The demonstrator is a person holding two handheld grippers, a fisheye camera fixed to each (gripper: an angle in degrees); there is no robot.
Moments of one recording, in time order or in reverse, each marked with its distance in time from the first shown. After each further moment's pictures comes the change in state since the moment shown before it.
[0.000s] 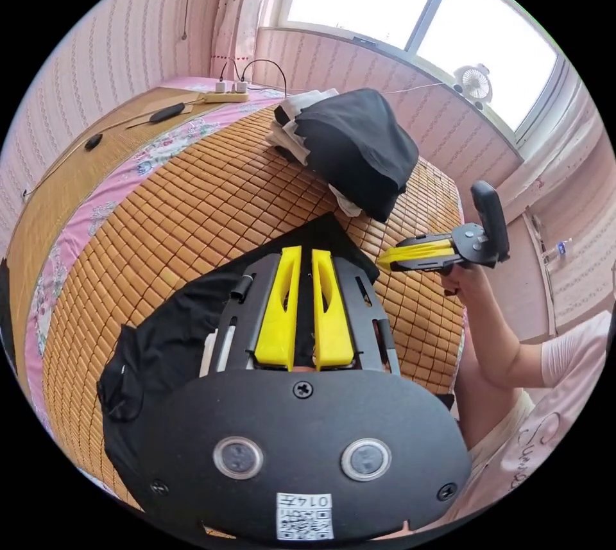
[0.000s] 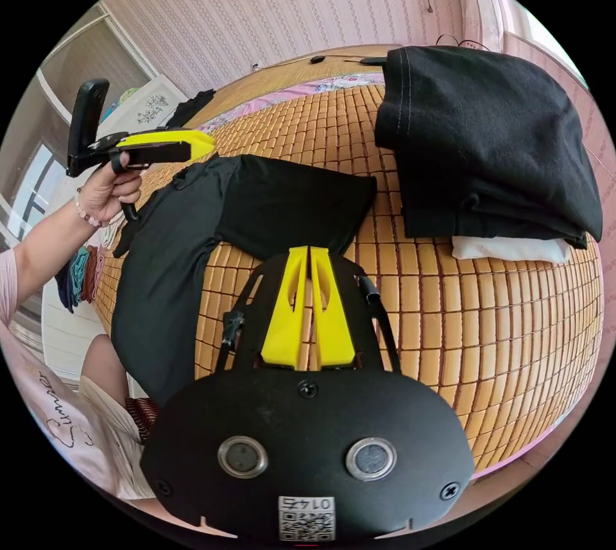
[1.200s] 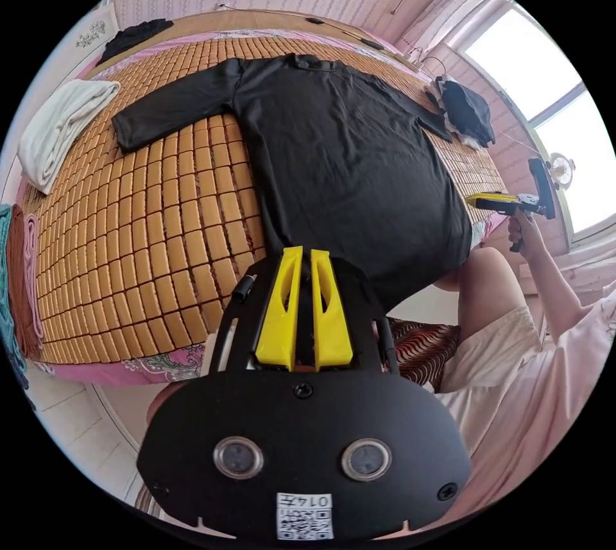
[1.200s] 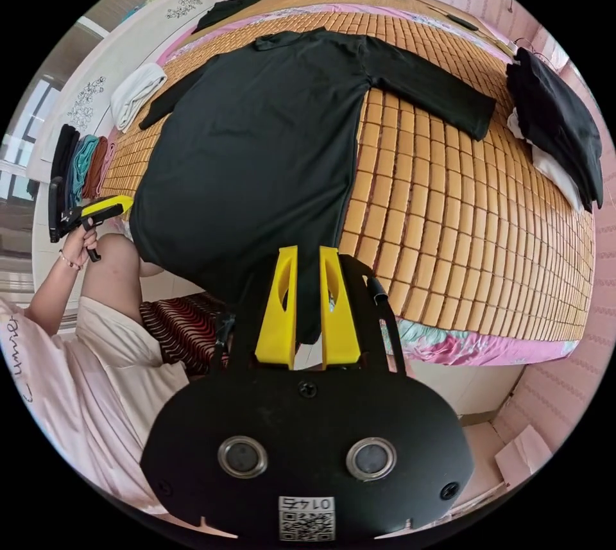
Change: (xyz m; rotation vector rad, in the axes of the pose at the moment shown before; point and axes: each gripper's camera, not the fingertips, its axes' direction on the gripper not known) left arm 0.061 0.469 -0.277 -0.140 -0.152 -0.648; right arm -0.298 0.015 -0.023 -0.444 0.075 -0.108
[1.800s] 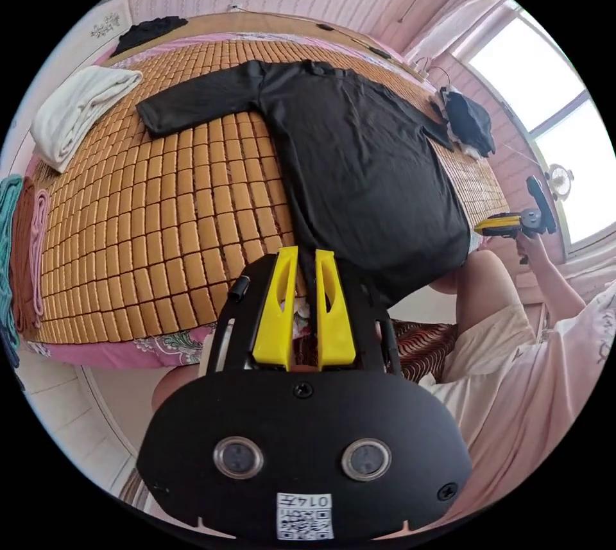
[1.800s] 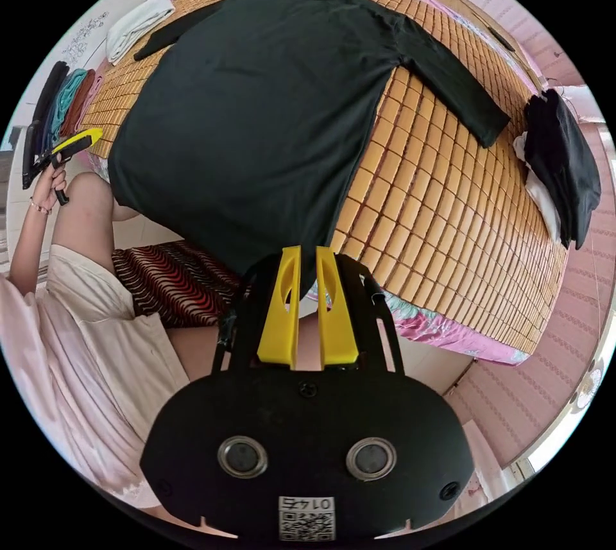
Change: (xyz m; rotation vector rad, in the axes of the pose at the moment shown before) left arm -0.091 0.039 -0.105 0.140 0.032 -0.142; right arm -0.087 -0.090 -0.063 -0.101 0.170 -0.182
